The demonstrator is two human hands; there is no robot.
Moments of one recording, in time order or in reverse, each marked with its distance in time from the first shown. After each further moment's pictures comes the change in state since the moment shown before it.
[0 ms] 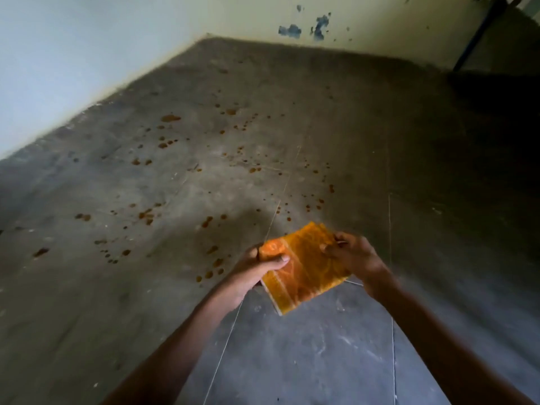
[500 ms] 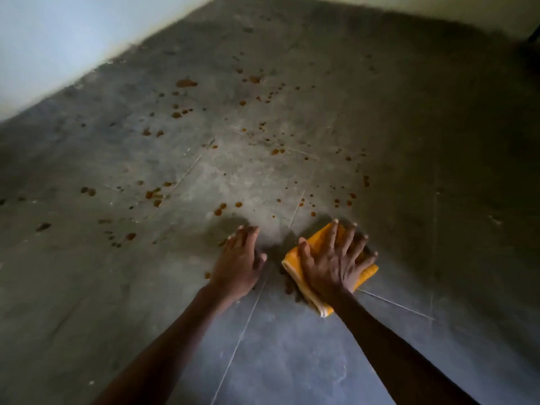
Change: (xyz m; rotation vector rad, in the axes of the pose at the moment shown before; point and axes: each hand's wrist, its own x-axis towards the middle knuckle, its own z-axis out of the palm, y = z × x) left_hand 0.054 -0.048 -0.061 1.073 0.309 0.283; right_hand 0.089 0.056 0.103 -0.891 0.293 -0.029
